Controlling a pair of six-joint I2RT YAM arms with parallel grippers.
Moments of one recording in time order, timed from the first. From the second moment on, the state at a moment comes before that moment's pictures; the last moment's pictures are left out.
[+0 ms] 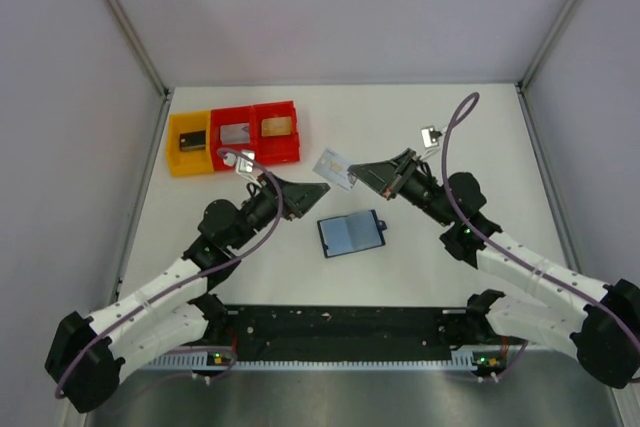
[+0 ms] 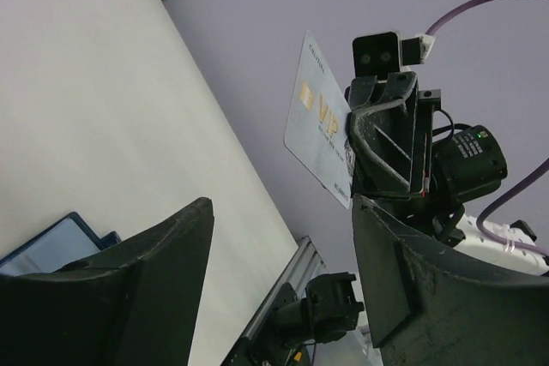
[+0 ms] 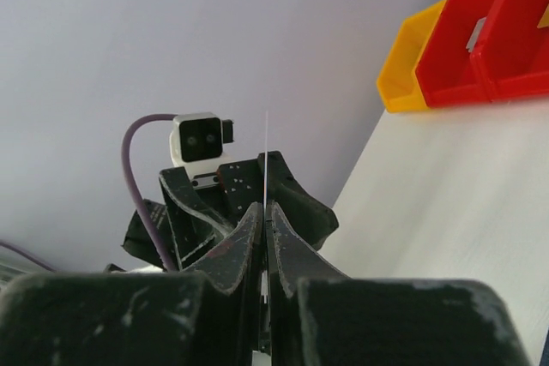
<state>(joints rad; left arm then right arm) -0.68 0.82 0.44 0.56 0.17 -0.98 0.69 1.01 0.60 0.60 -0.22 1.10</state>
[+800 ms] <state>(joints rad) -0.68 0.91 0.50 0.69 0.18 -1.04 0.72 1.05 0.58 0.68 -0.20 1.18</state>
